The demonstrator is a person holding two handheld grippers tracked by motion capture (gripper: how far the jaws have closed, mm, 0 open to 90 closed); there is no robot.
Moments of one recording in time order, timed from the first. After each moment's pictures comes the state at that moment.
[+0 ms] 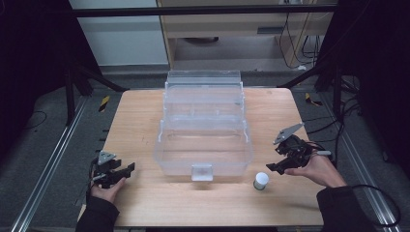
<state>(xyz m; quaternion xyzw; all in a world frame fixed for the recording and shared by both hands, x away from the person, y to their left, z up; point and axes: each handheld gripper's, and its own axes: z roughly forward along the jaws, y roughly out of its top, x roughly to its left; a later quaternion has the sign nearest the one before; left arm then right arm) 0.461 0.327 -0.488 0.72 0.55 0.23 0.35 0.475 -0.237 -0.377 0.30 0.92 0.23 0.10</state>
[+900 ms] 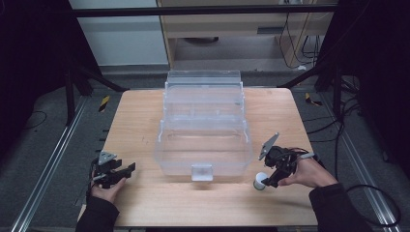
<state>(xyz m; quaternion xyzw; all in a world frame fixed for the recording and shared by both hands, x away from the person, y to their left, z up) 0.460 0.327 -0.487 0.73 0.54 0.23 0.35 0.468 -0.203 -0.398 0.21 0.97 0.14 0.04</state>
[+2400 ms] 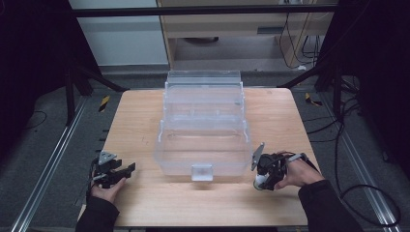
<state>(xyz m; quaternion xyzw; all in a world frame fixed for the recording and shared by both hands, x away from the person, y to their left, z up) 0.461 0.328 -0.488 0.73 0.54 0.23 0.35 0.474 -0.187 -0.431 0.11 0.99 0.10 0.03</state>
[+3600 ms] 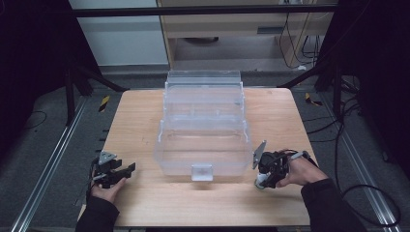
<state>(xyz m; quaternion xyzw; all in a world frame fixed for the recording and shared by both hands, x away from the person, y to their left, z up) 0.461 0.327 -0.488 0.73 0.54 0.23 0.35 0.472 -0.188 -0.415 0.11 0.99 0.10 0.03</state>
